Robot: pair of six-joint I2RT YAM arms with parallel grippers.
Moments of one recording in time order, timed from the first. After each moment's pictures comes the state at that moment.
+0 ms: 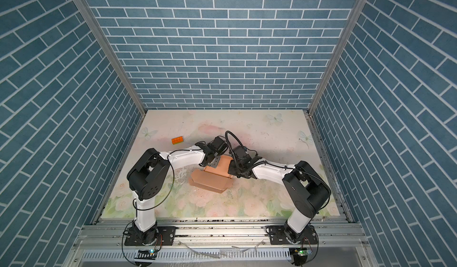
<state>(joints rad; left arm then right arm) -0.72 1.97 1.30 -0.60 -0.43 -0.30 0.80 1.66 0.90 -0.25 -0.03 0.89</state>
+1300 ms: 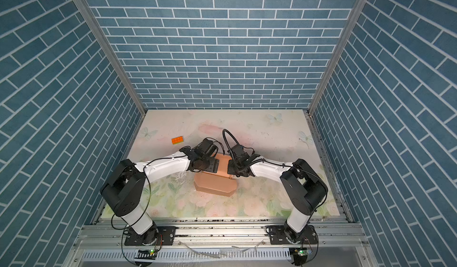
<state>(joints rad) -0.69 1.68 1.08 -0.52 -0.10 -0.46 0.80 1.69 0.96 -0.31 -0.03 0.75</state>
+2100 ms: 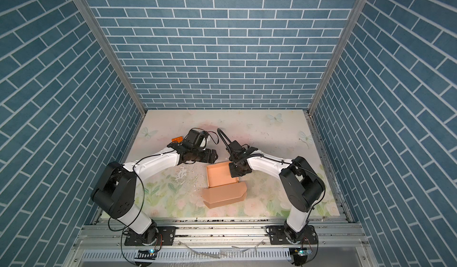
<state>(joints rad) -0.55 1.65 1.06 -0.38 0.16 -0.33 0.78 1.74 1.12 -0.66 -0.05 0.43</state>
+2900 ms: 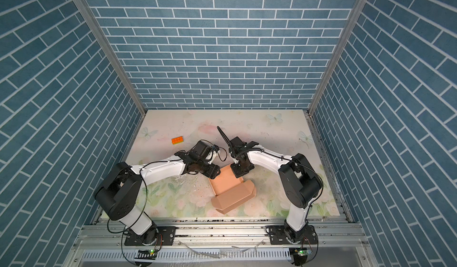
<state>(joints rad) -0.68 1.64 0.96 -0.38 0.14 -0.15 0.73 1.77 1.20 -0.81 -0.11 0.15</state>
